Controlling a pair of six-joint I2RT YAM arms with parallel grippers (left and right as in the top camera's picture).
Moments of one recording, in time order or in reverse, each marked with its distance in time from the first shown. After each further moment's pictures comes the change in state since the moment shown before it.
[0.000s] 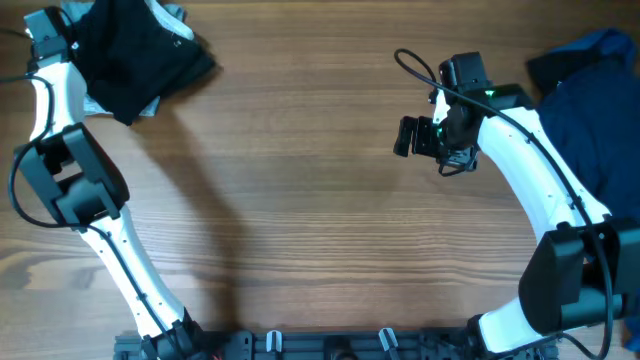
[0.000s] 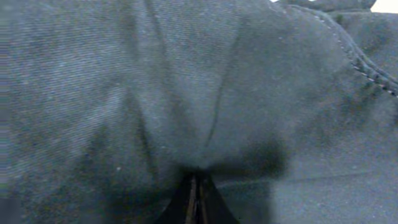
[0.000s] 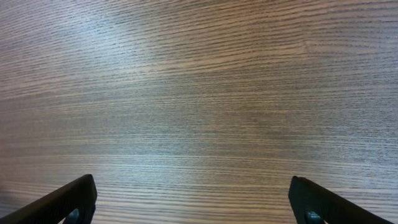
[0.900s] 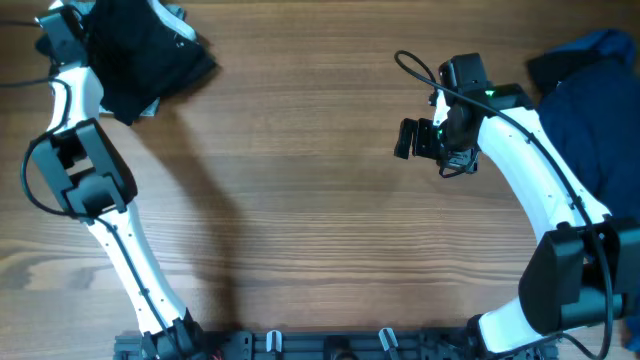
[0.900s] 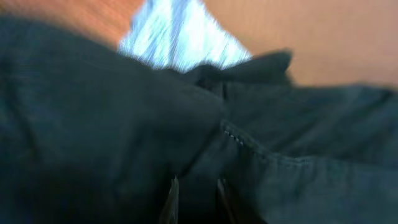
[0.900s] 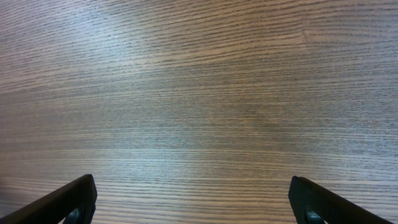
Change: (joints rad) left arm -0.036 0.091 -0.003 0.322 0.056 -0.025; right arm 0.000 0.000 0.000 -0.023 0.000 0.000
